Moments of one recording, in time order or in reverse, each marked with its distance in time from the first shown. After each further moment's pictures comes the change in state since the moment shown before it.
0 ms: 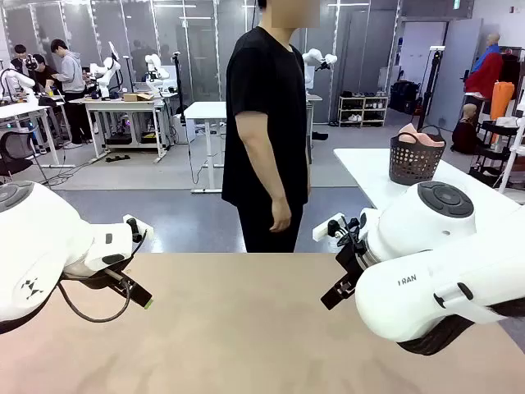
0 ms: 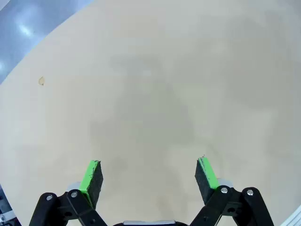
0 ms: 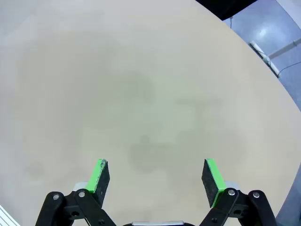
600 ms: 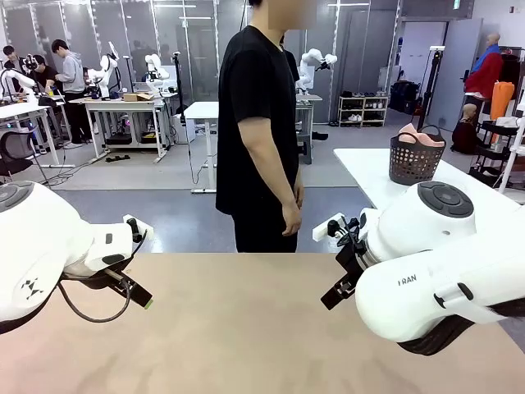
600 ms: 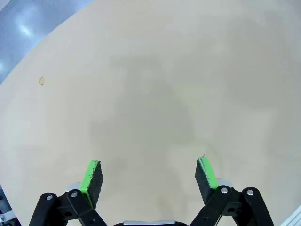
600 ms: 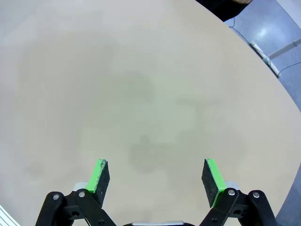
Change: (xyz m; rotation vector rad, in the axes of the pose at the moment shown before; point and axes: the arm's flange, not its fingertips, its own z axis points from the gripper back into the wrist) left arm 0.000 0.000 0.000 0.000 0.000 -0.001; right arm 0.000 0.000 0.000 0.000 0.000 0.002
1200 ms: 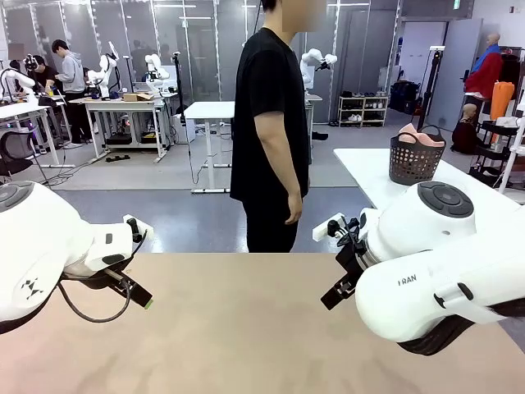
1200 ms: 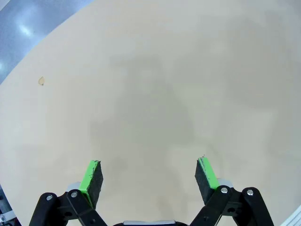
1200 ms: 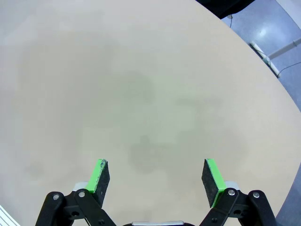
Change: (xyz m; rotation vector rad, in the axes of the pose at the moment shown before) left arm 0.000 0.000 0.000 0.000 0.000 0.000; right arm 0.000 0.000 0.000 0.000 0.000 0.000
